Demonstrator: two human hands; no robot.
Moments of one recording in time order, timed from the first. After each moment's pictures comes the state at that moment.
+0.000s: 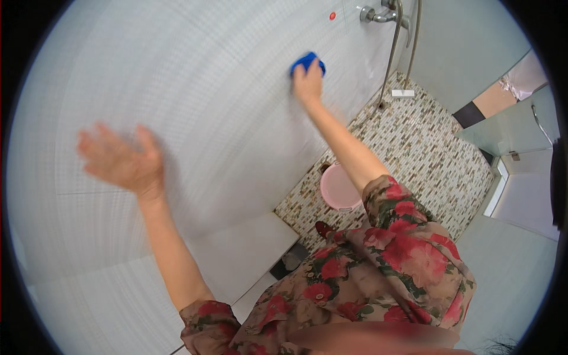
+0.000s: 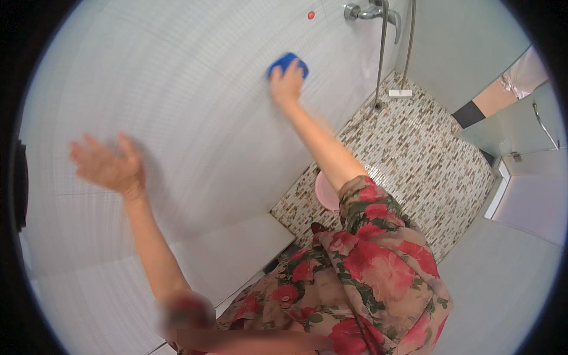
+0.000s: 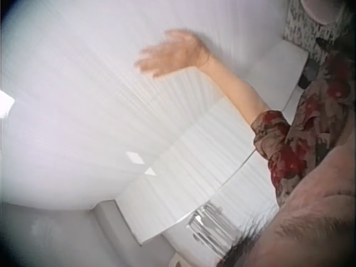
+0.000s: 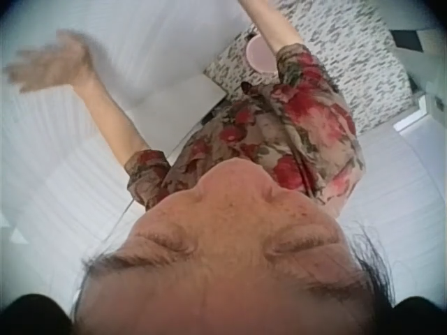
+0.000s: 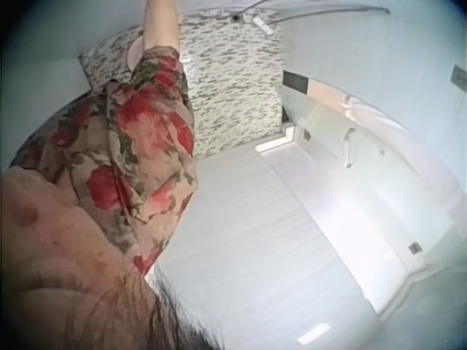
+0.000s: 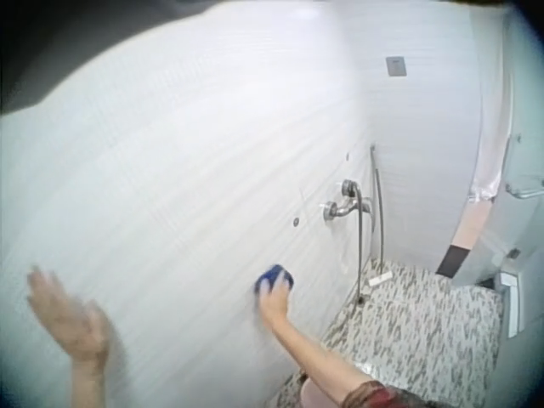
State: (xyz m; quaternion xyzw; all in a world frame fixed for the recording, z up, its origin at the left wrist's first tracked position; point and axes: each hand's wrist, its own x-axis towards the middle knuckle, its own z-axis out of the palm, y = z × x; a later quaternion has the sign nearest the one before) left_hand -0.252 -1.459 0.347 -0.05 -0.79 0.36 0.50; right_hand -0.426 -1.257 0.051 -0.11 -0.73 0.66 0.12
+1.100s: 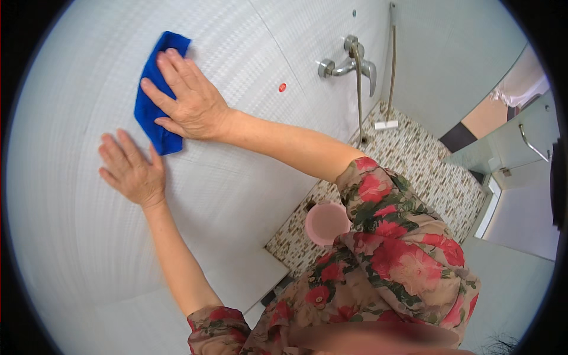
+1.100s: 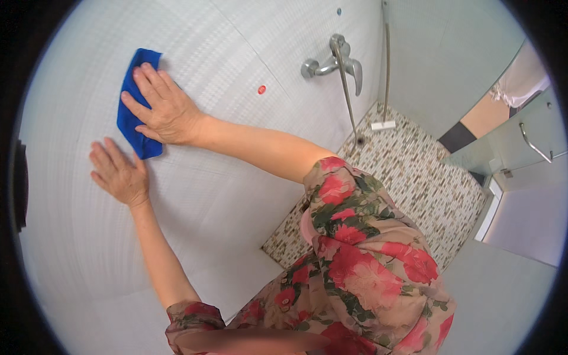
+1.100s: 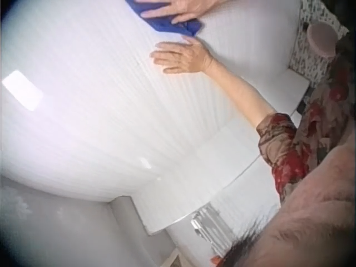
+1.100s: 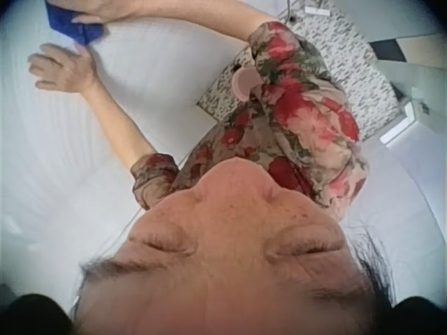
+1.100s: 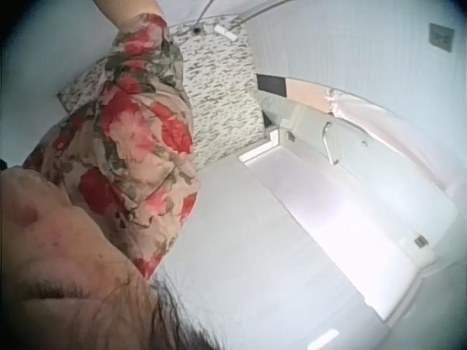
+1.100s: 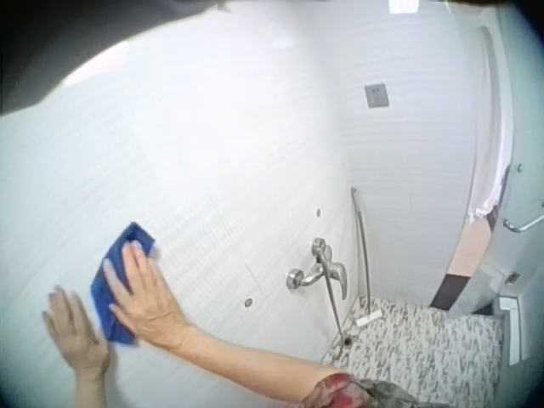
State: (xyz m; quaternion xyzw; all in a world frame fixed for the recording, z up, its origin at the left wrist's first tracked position) left_hand -0.319 -1.375 0.356 0.02 -0.77 0.40 0.50; right_hand -0.444 -1.222 0.312 0.37 -0.58 0.50 0.54
